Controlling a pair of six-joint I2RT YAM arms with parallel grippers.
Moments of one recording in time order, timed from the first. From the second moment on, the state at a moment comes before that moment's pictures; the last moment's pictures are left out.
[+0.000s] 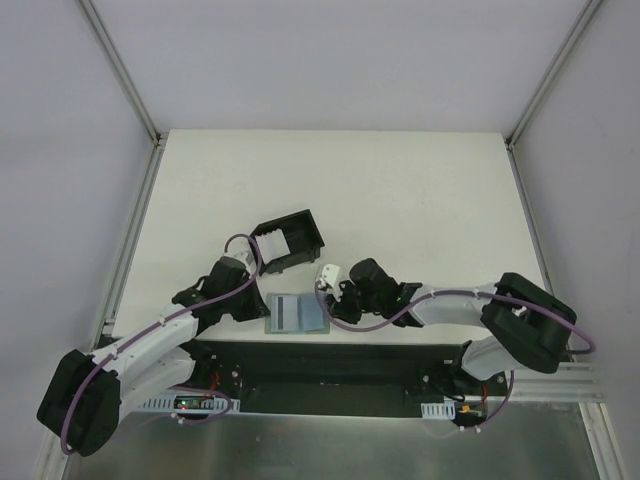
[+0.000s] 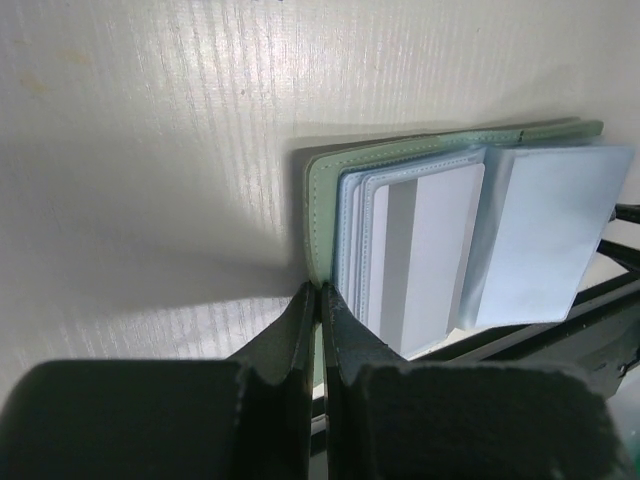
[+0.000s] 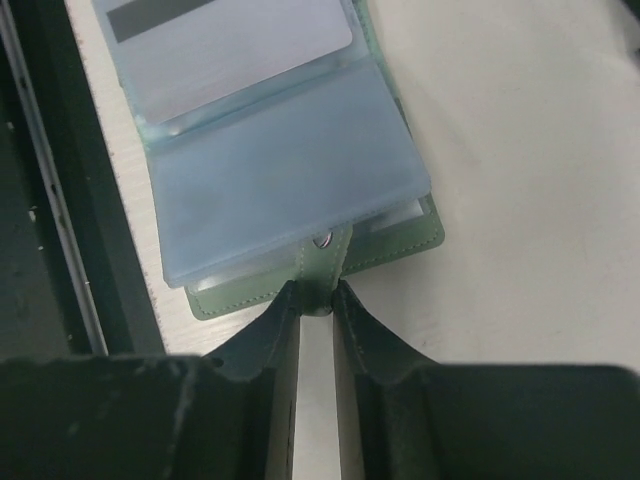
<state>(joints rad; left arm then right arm) -0.50 0.89 0.30 -0.36 0.17 -0.72 0.99 1.50 0.58 0.16 -0.29 -0.17</state>
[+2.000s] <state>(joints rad) -0.56 1.20 0.44 -0.07 0.57 -0.79 1.00 1.59 0.30 1.07 -0.36 0.20</state>
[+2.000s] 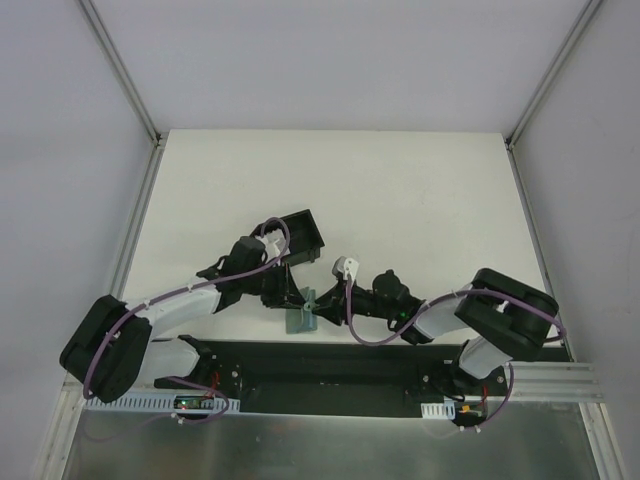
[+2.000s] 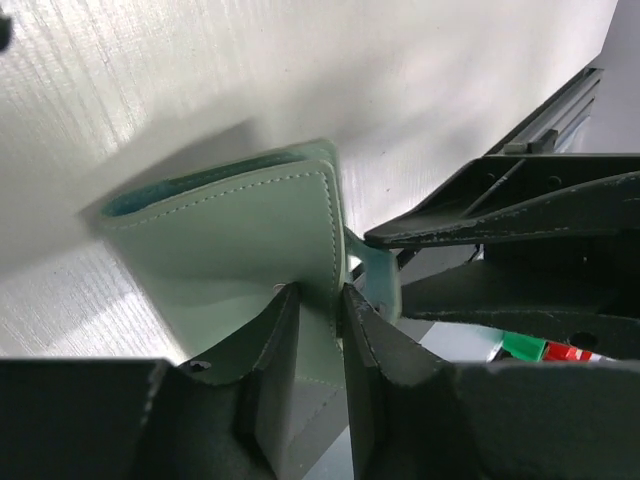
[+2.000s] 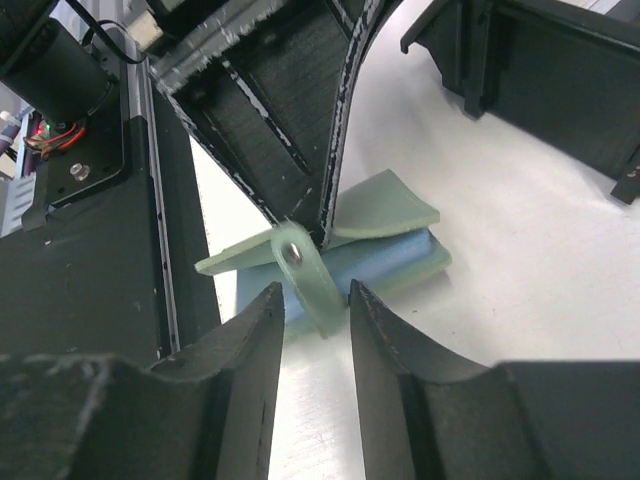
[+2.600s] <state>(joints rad) -0.60 1.25 0.45 -0.07 0.54 -0.79 1.00 1.20 0.44 0.39 -0.05 0.32</state>
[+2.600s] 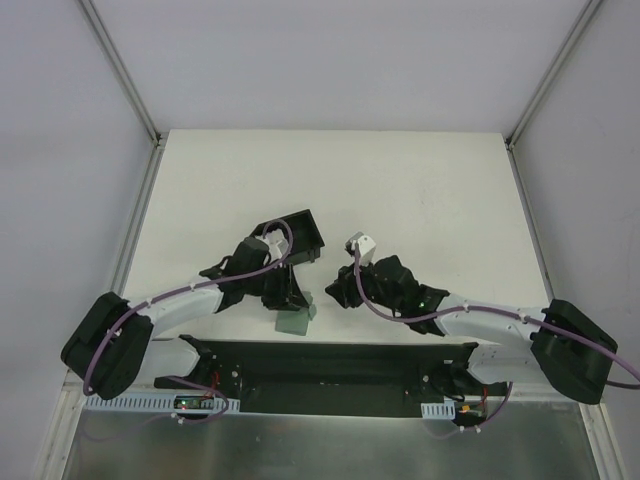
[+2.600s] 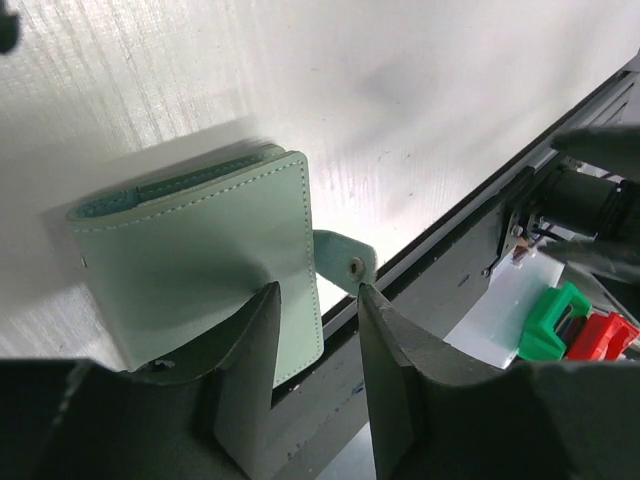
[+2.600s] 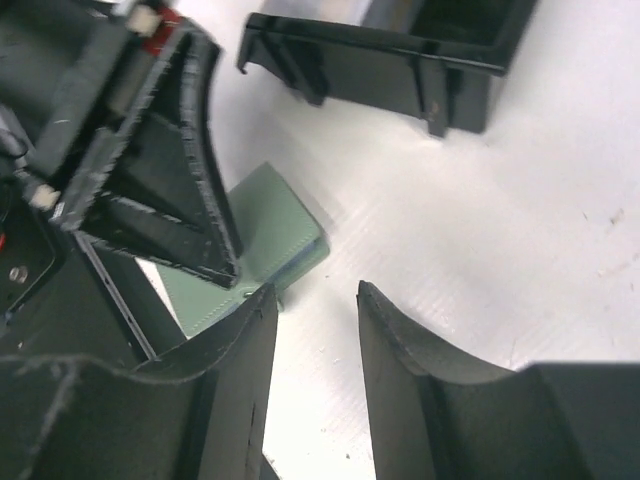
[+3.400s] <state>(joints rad) -0.60 1.01 0.40 -0.26 0.38 -0.66 1.01 1.35 0.61 0.12 -0.02 0.72</state>
